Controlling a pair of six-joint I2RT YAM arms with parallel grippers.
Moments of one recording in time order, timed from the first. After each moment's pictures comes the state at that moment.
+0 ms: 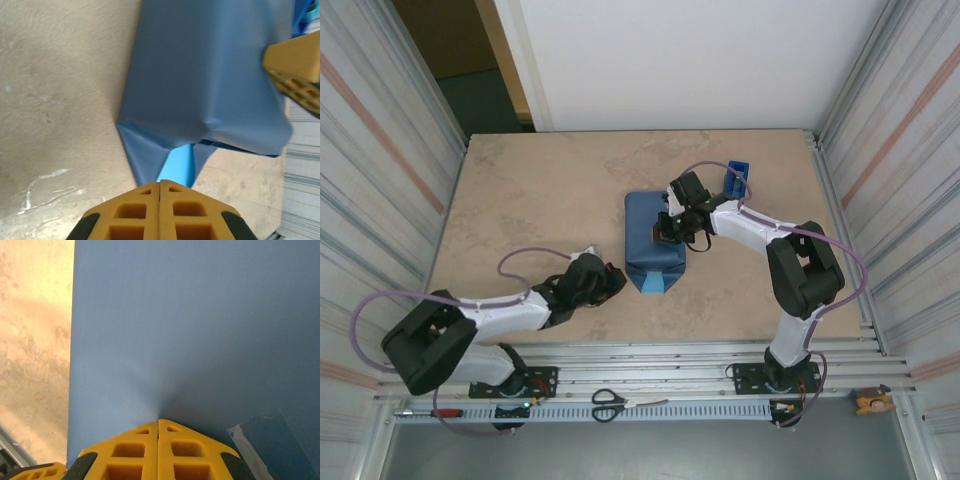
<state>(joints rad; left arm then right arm) -0.82 1.34 0.44 0.25 -0.01 -1.21 0.54 1.81 1.23 -0.47 -0.37 0.54</state>
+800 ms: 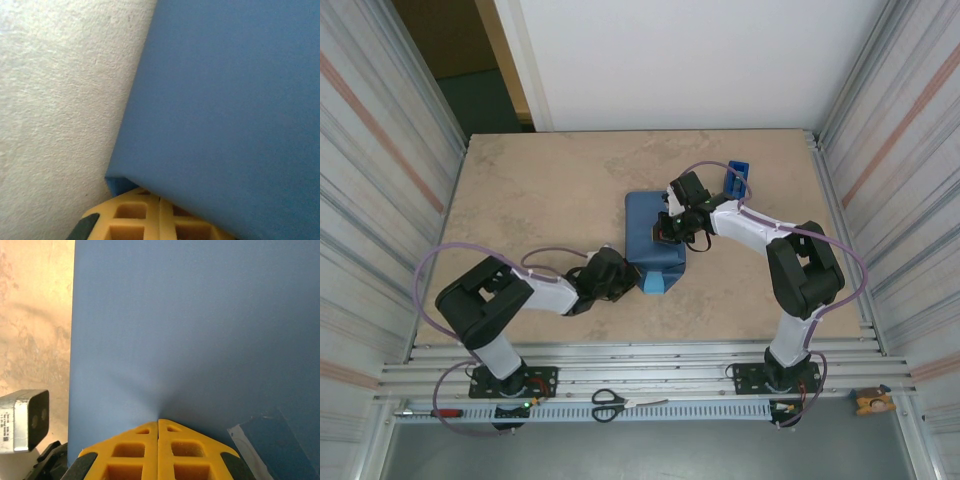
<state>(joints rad) -0.81 1.67 0.55 0.43 0.01 -1.30 0.54 1.81 1.23 -0.47 -0.37 0.54</state>
